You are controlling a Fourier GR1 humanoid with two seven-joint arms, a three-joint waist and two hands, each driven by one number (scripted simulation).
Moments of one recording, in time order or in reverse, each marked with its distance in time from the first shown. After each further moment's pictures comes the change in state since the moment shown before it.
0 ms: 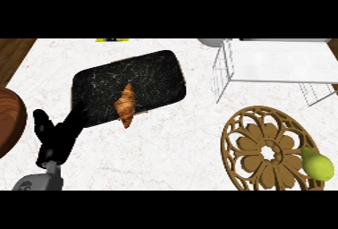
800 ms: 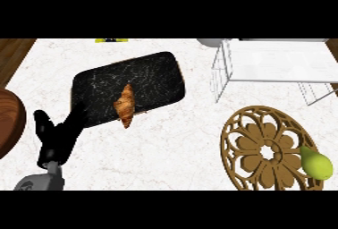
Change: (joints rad) left arm 0.001 -0.013 0.010 0.003 -0.012 0.001 -0.006; right arm -0.075 0.002 -0.093 0.149 -0.043 -0.075 -0.031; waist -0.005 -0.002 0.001
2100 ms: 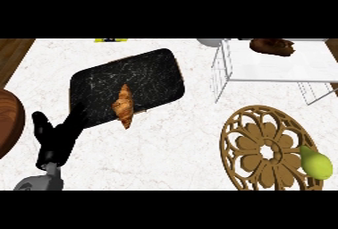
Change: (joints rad) left arm 0.010 -0.005 0.009 -0.008 -0.003 -0.016 -0.003; right arm -0.019 -0.278 -0.374 0.126 -0.286 -0.195 0.079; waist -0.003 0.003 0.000
